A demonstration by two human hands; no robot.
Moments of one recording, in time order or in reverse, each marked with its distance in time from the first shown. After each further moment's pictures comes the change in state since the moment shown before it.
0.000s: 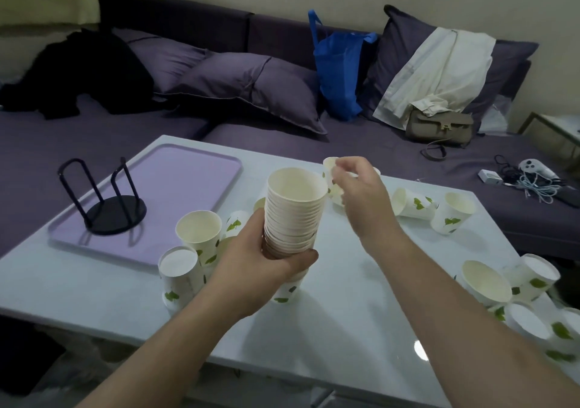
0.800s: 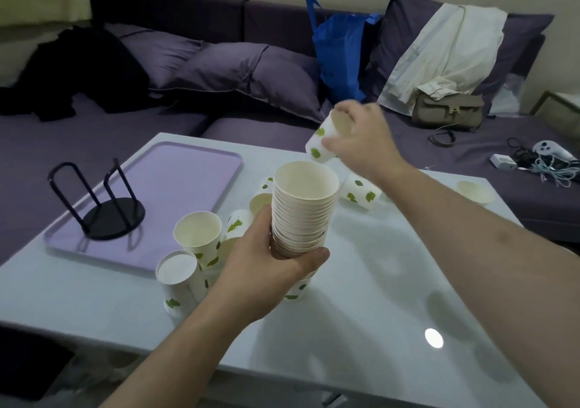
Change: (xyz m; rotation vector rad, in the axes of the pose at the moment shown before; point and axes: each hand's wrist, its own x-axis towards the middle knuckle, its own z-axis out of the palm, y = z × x) left_hand 0.008 0.001 0.006 -0.020 -0.005 0.006; right_hand 0.107 -0.002 -0.003 -0.451 -0.041 -0.308
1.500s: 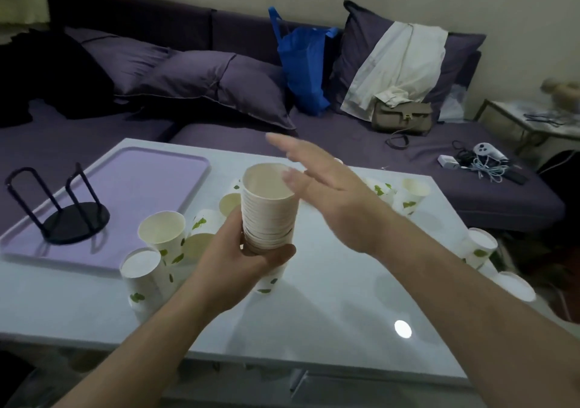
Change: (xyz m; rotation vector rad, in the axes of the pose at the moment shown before) left_hand -0.014 0.009 0.016 0.049 -0.051 0.076; right_hand -0.147 -0.062 -0.073 0.261 -0.328 -0.160
